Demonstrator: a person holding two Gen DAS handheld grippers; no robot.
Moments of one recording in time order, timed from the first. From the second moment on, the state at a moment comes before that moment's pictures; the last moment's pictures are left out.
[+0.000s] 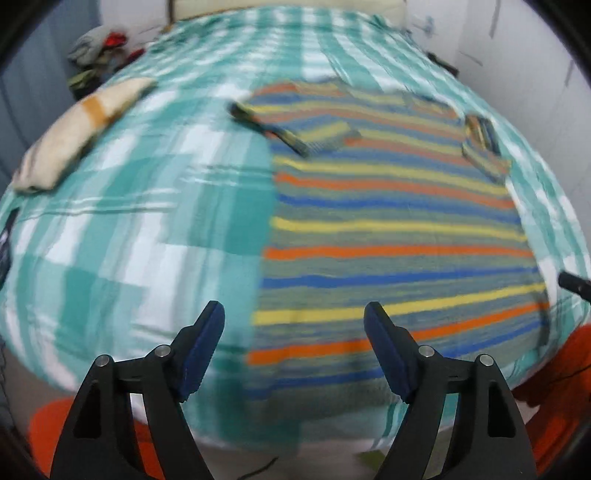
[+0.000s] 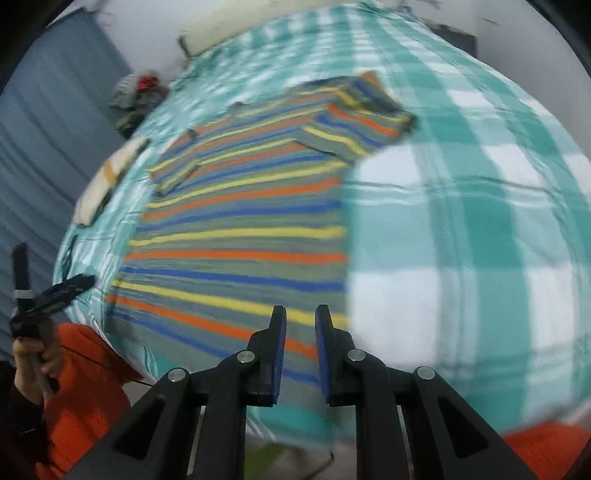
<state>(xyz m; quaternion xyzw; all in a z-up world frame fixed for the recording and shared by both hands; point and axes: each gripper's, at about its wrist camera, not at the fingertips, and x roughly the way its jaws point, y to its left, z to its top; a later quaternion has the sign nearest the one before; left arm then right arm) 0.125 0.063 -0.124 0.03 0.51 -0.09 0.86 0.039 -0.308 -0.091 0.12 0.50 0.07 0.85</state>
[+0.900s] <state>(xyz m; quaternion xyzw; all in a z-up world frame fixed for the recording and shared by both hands) 0.070 0.144 -0.098 -0.06 0.42 0.08 0.90 0.250 -0.274 -0.124 -0.18 0.51 0.06 0.84</state>
